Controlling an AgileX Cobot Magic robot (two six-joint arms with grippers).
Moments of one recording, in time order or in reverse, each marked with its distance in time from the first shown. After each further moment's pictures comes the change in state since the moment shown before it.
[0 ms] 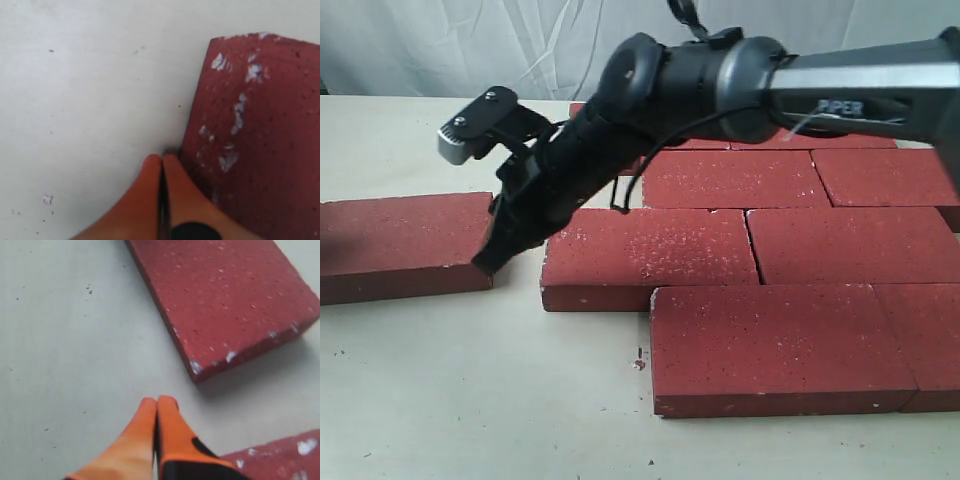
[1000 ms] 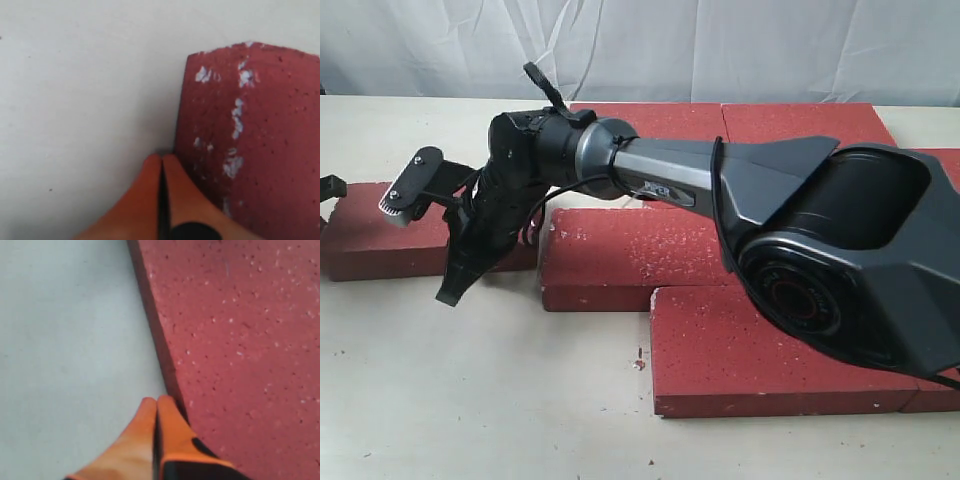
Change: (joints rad) left arm -0.048 0.081 -0.012 -0.407 -0.068 0.375; right arm 0.093 0.386 -0.472 -0.388 0.030 0.241
